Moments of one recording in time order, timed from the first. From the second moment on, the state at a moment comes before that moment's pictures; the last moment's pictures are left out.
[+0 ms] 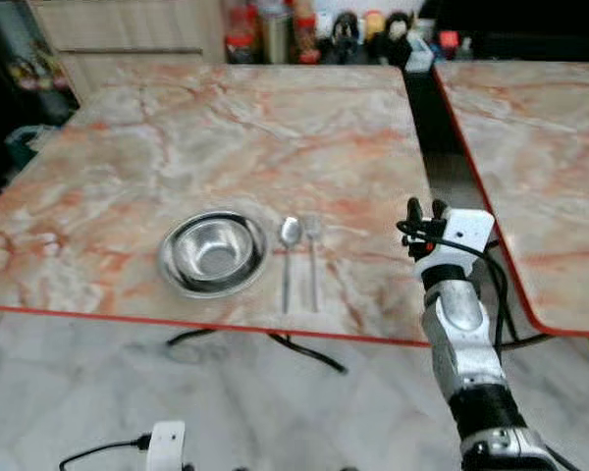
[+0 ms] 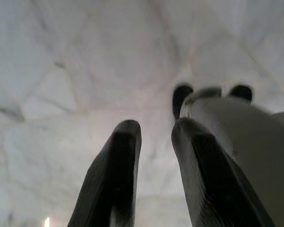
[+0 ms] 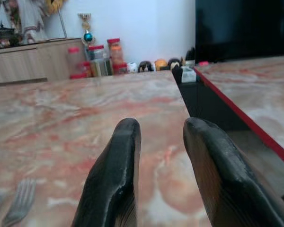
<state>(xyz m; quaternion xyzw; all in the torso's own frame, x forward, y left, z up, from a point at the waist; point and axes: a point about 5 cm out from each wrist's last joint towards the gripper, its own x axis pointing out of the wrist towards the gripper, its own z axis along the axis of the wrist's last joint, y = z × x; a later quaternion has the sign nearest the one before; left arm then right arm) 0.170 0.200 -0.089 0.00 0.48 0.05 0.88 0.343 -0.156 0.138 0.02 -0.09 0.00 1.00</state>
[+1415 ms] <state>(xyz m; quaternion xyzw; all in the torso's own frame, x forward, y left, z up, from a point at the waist) 0.172 0.199 -0.088 0.01 0.47 0.04 0.88 0.297 -0.182 0.074 0.00 0.01 0.00 1.00</state>
